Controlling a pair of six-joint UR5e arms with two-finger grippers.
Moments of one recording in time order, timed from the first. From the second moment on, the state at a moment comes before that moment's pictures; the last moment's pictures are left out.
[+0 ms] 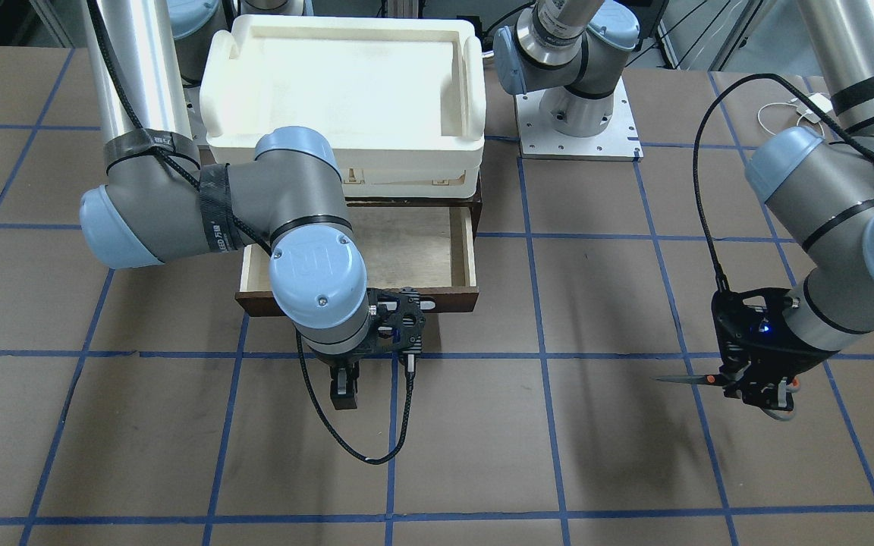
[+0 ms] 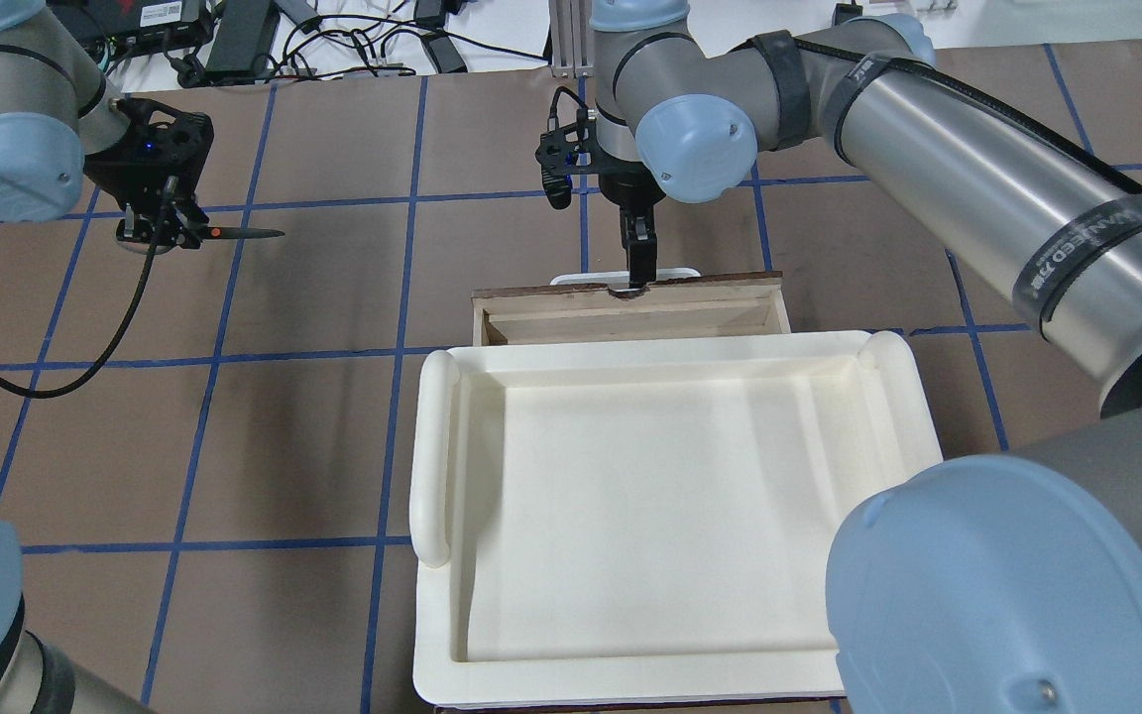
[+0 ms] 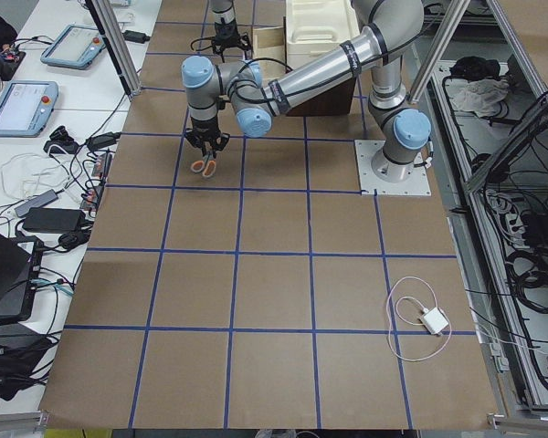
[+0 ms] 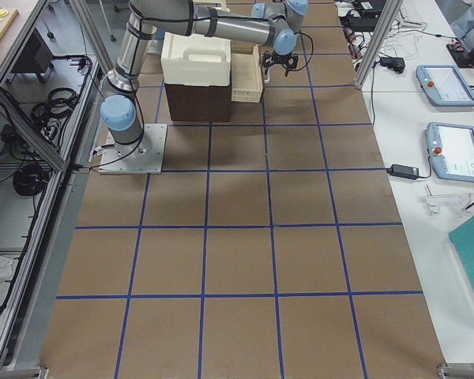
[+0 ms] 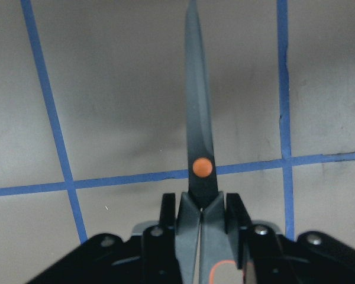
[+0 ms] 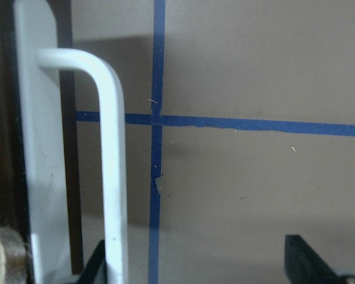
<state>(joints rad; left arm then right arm) -1.26 -1.96 -1.57 -1.14 1.59 1.99 1.84 -1.01 1.34 -1.79 -1.54 -1.35</state>
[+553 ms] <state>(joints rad) -1.26 -1.96 -1.57 -1.14 1.59 1.99 1.83 -0.99 1.32 -1.82 -1.54 -1.35</state>
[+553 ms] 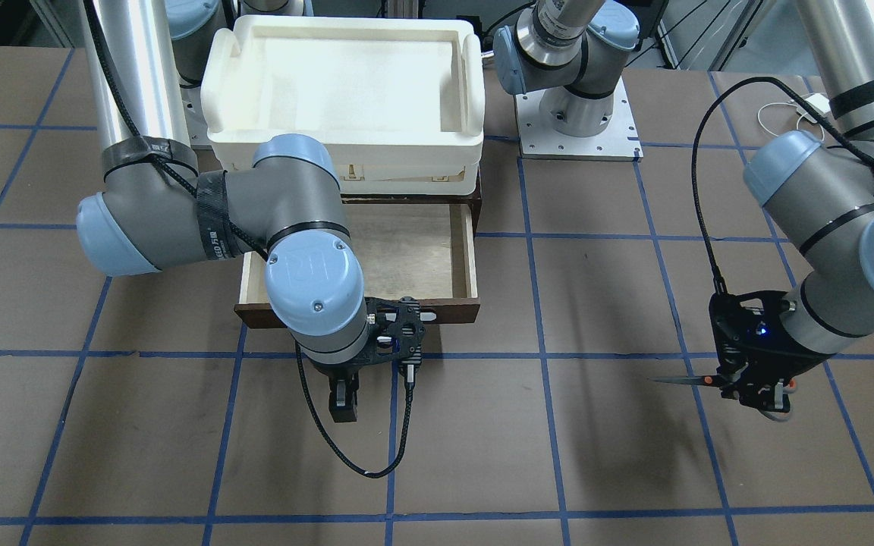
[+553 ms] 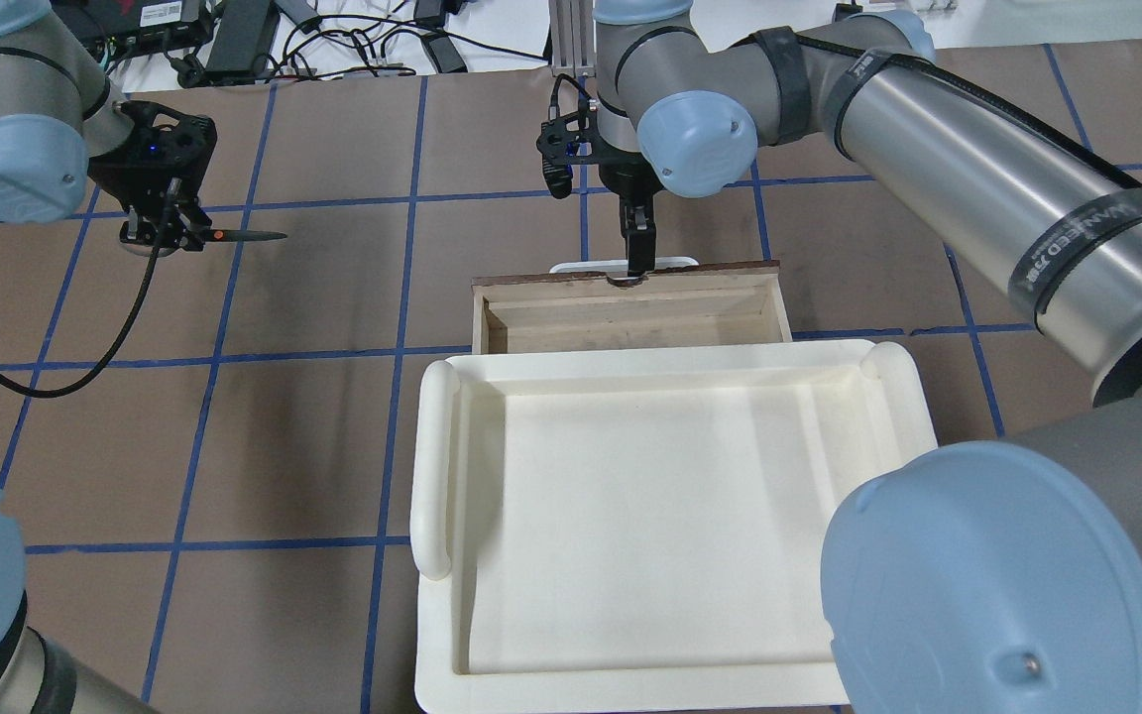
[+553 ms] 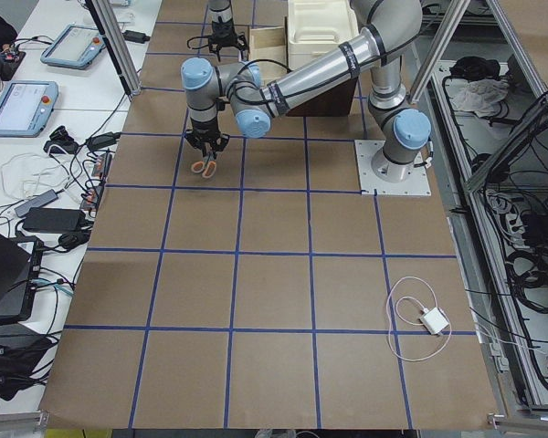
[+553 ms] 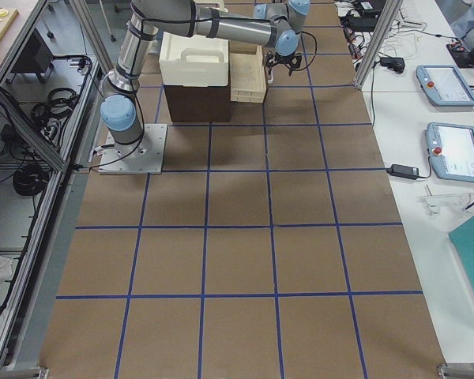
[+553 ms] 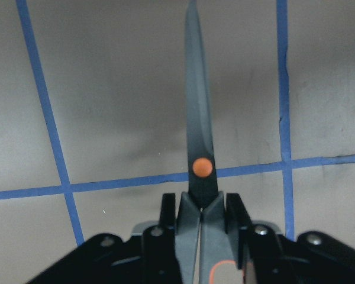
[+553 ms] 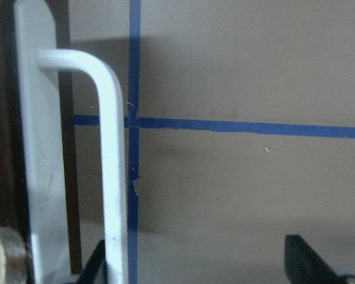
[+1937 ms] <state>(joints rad) -1.27 -1.98 -1.57 -1.14 1.59 1.97 1.83 -0.97 1.30 -1.83 -1.51 -1.35</state>
